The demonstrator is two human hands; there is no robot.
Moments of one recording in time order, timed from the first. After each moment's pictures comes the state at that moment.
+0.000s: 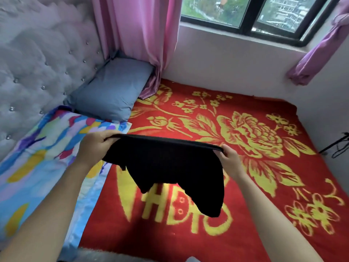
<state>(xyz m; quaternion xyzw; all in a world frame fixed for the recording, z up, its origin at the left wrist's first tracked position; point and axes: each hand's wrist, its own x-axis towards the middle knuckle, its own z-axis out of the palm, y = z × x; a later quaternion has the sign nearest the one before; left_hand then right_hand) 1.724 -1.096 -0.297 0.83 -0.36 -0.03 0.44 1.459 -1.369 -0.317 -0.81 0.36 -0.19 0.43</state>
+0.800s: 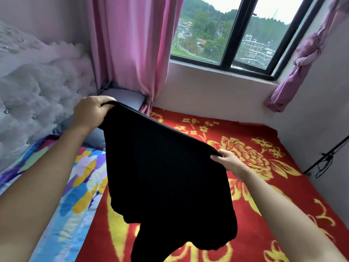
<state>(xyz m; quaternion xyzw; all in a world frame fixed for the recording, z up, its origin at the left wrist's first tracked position) 1.802 -1.151 -0.182 0.81 -0.36 0.13 0.43 1.491 -1.414 -0.260 -0.77 0.39 -0.08 0.49</state>
